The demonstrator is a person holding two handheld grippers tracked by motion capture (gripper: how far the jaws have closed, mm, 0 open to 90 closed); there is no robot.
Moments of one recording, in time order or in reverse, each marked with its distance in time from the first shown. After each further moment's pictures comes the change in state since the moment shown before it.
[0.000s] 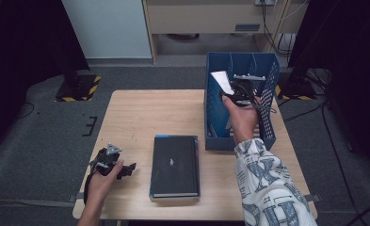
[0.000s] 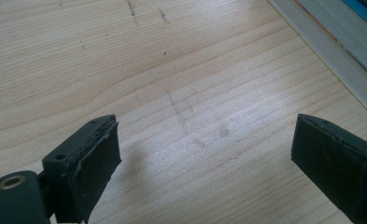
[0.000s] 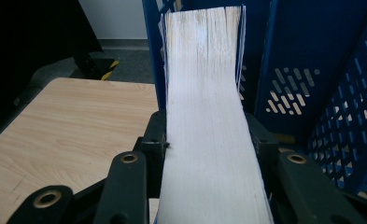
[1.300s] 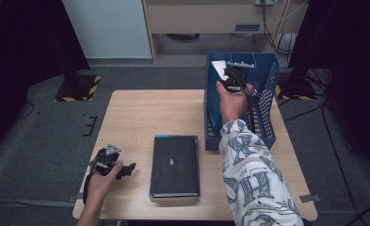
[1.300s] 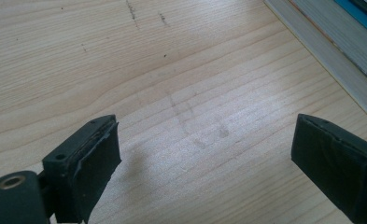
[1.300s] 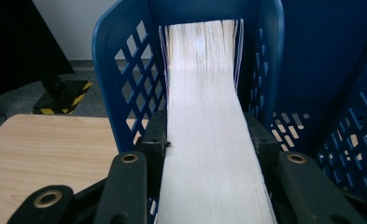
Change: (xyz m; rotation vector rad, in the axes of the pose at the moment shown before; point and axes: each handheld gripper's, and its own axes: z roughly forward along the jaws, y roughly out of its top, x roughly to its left) left arm 0.000 0.000 -0.001 -0.012 -0.004 0.002; right arm 0.002 0.030 0.049 -0.067 -0.112 0.029
